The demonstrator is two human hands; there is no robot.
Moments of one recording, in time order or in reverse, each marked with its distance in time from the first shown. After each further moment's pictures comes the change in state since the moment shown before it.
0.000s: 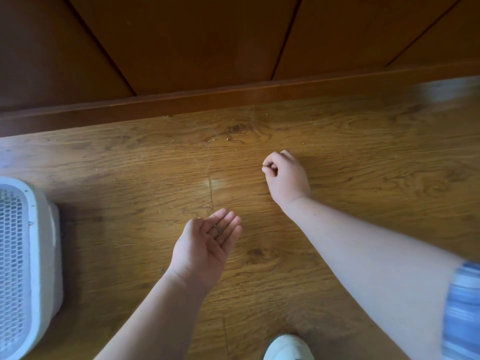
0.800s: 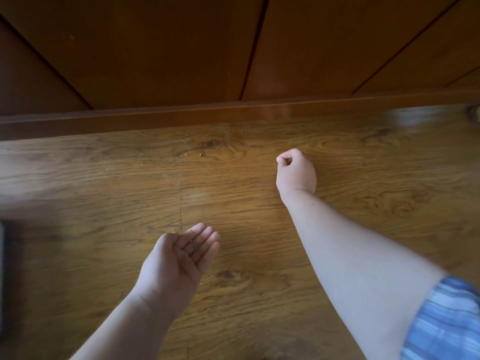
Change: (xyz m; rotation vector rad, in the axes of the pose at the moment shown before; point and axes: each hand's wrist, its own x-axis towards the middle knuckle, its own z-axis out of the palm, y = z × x) left_hand 0.007 -0.005 0.016 -0.034 -0.047 -0.033; right_hand 0.051 0.042 -0.037 0.015 0.197 0.409
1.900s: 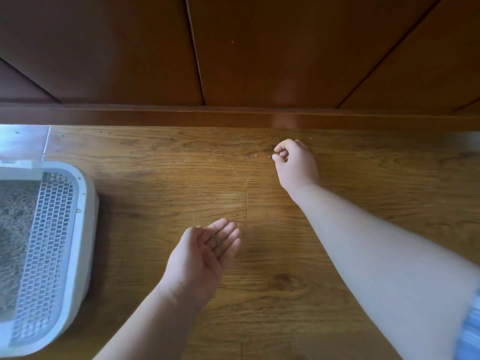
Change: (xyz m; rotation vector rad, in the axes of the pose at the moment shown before) left_hand -0.016 0.055 -0.049 -0.073 0.045 0.074; right_hand -0.047 -0.110 0.056 0.077 -0.240 -0.418
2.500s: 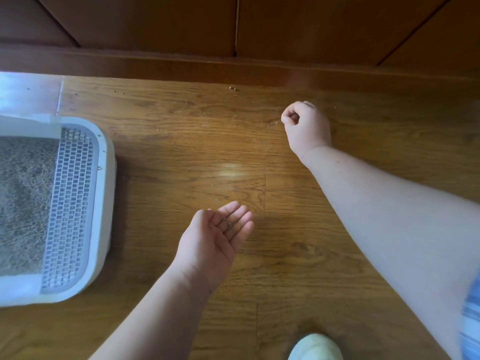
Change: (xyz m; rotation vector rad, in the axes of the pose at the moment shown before) left_hand -0.017 -0.005 -0.032 -0.045 0.005 -0.020; right_hand 0.003 -0.021 0.018 -0.086 0.039 -0.083
